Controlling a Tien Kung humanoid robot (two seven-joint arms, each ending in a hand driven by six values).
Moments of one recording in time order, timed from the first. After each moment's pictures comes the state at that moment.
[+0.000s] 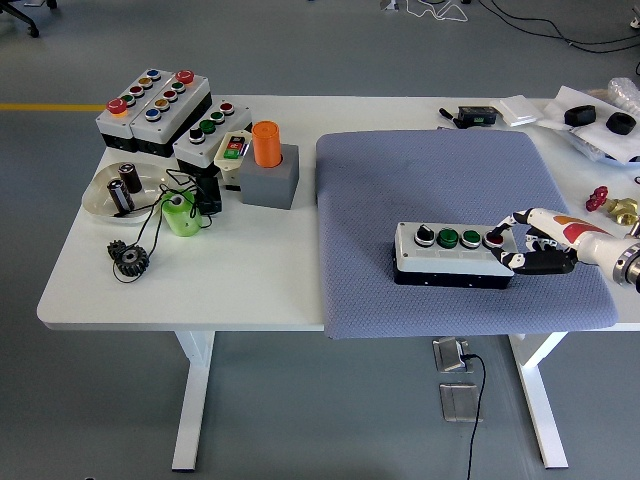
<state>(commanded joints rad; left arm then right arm) -0.20 0.00 -0.89 -0.18 0.46 0.32 0.06 0.72 -0.80 0.45 1.41 -1.32 -0.06 -0.13</state>
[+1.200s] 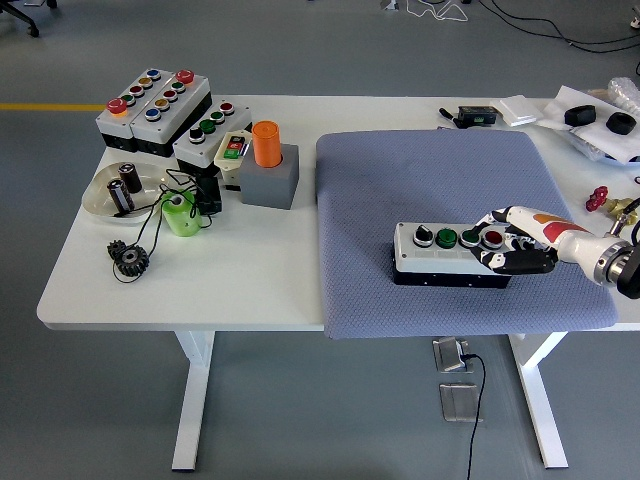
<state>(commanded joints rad) -0.19 0.00 -0.88 -0.18 0.47 0.31 0.06 0.74 -0.77 0.46 1.46 -1.34 -0.08 -0.12</state>
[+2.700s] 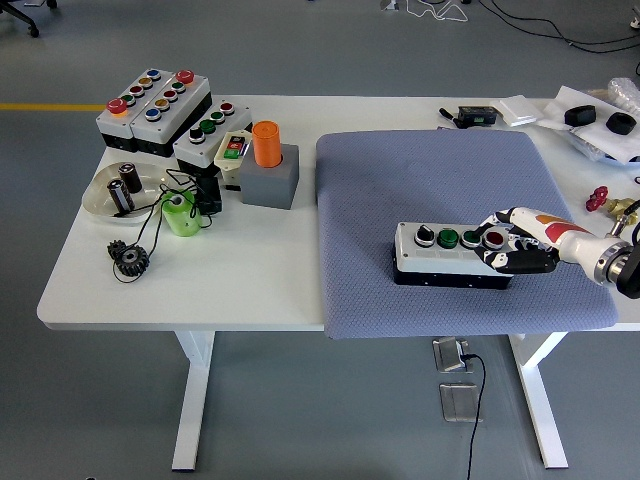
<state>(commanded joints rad) -0.20 0.00 -0.89 -0.18 0.47 0.31 0.06 0.73 -0.76 0.44 1.41 -1.33 -0.07 -0.13</state>
